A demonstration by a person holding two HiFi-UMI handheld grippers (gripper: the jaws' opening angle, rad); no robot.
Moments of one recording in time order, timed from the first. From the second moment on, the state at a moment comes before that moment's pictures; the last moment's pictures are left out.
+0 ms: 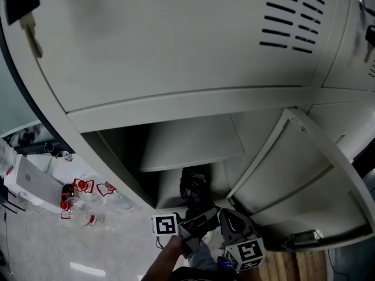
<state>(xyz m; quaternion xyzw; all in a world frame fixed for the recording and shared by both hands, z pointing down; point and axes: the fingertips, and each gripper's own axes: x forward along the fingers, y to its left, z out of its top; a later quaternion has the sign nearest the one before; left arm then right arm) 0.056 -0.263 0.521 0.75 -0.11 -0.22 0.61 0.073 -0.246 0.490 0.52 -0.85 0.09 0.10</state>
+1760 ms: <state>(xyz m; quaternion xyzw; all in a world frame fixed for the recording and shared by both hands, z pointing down) 0.011 -0.235 0.527 0.74 -0.17 -0.27 0.59 0.058 -0.210 0.473 0.51 -0.86 0.06 0.09</state>
